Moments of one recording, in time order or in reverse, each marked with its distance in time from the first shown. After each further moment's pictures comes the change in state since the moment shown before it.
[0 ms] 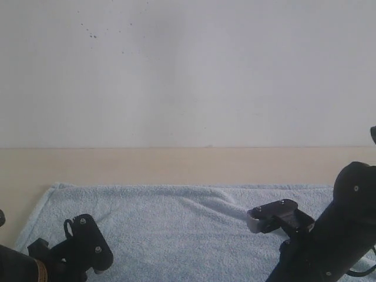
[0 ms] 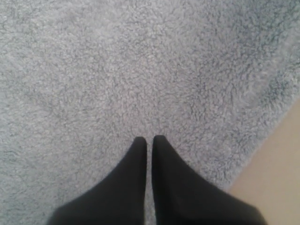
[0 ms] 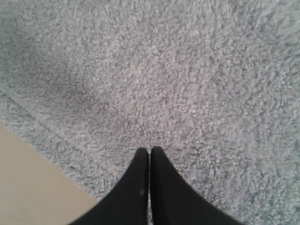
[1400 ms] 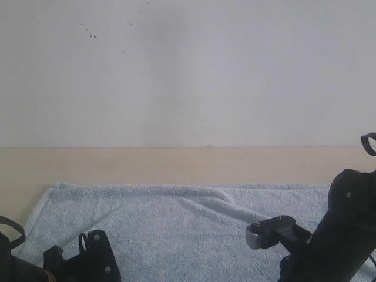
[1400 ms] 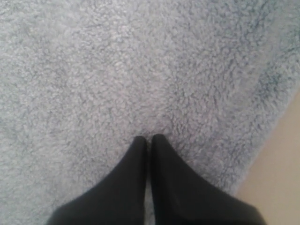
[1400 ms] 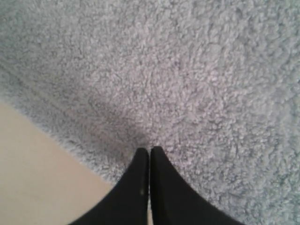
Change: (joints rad) left arm -0.002 0.098 0.008 0.120 -0.070 0.000; right arm 0.000 0.048 0.000 0.012 0.084 -0.006
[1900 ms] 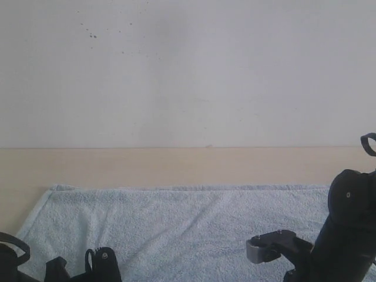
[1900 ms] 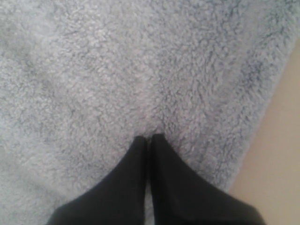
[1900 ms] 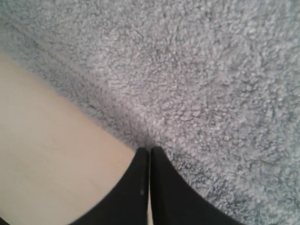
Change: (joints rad) left arm -0.112 -0.019 0.018 -0.016 0.107 0.002; right arm 0.000 0.002 0.000 -0.005 0.143 -0.004
